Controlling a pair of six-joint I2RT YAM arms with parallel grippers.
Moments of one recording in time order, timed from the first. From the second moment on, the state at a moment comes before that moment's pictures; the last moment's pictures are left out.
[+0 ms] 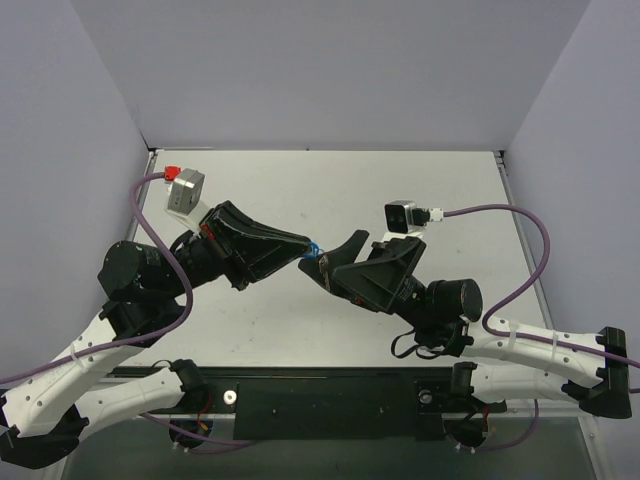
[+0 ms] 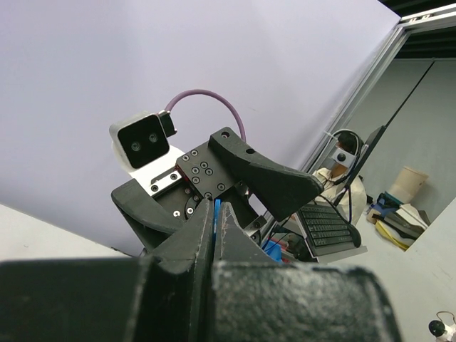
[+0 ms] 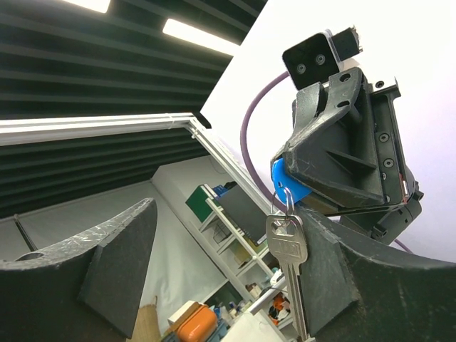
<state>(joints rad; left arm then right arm) -0.92 0.83 1.14 0.24 0.37 -0.86 1.26 1.01 0.83 1.00 -0.01 1.22</state>
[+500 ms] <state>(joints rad) -0.92 0.79 1.13 0.25 0.37 -0.85 1.26 1.00 0.83 0.94 0.01 1.19</state>
